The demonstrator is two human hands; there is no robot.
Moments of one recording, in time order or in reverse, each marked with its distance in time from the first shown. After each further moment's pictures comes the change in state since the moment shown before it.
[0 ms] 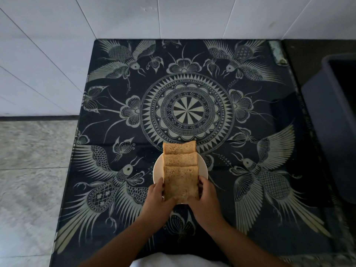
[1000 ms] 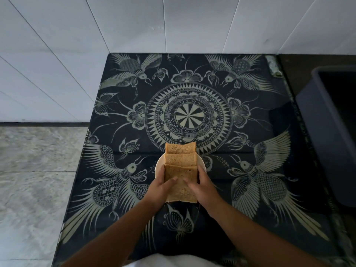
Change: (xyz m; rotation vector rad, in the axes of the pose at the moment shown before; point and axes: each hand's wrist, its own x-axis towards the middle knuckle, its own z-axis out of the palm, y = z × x) left_hand 0.005 0.023 -0.002 -0.500 -0.147 0.088; right_hand 0.022 -0.017 -0.014 0.275 -0.279 0.056
